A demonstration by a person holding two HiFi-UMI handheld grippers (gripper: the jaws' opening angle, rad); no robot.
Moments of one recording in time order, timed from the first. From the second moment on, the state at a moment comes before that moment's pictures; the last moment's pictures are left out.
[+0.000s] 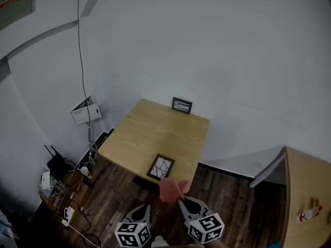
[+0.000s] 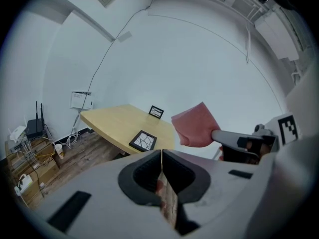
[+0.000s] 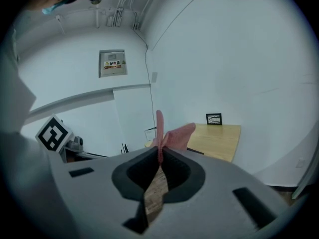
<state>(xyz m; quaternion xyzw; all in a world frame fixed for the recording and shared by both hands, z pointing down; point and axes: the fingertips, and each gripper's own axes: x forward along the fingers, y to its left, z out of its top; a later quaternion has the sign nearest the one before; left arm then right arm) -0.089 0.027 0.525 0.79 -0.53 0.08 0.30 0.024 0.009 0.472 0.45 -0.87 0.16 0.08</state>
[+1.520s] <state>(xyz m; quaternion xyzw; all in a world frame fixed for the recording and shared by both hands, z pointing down) -0.097 -0.165 0.595 0.73 -0.56 0.11 0.36 0.003 -0.204 0.512 0.40 -0.89 0.17 0.13</state>
